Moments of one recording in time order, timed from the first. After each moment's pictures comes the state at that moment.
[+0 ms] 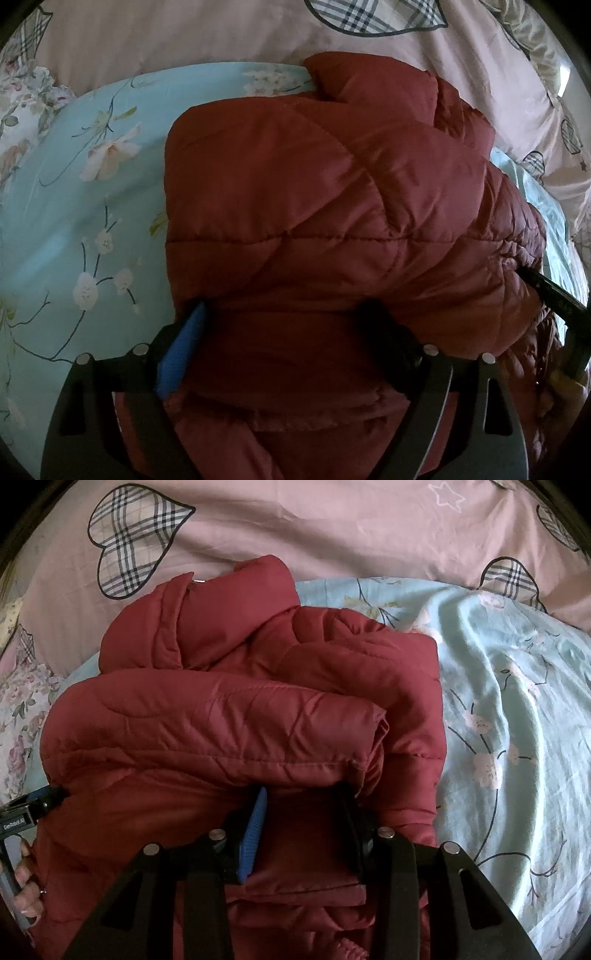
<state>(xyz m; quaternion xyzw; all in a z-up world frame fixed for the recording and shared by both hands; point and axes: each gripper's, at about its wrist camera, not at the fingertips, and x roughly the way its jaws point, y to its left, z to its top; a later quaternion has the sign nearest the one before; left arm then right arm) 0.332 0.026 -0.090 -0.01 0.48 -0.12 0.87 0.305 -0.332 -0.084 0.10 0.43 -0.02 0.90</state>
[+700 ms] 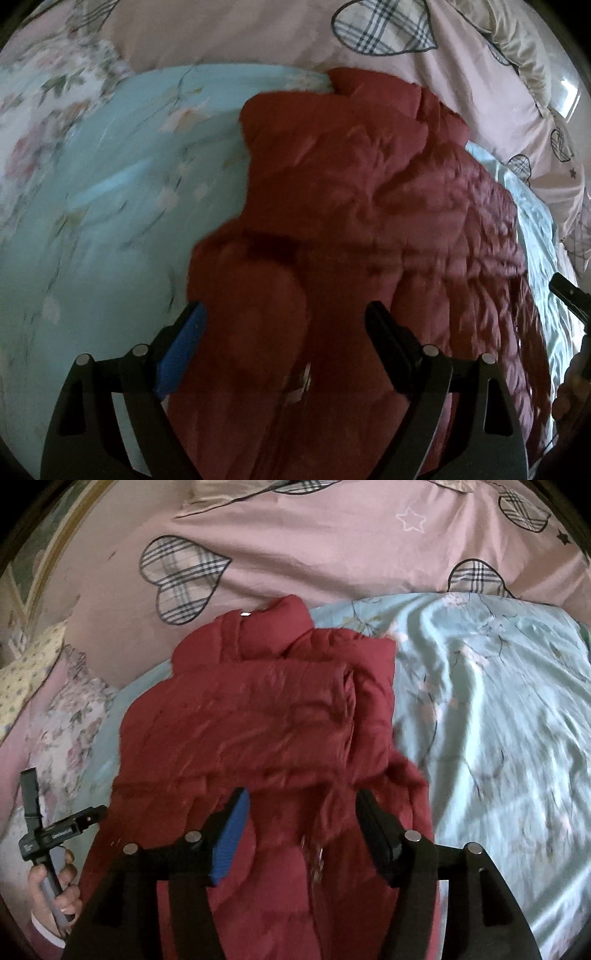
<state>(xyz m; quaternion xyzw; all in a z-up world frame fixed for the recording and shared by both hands) 0.219 0.076 -0.057 -0.04 0.49 -0.09 0.86 0.179 -0.340 -0.018 0.16 0.41 0.03 0.90</state>
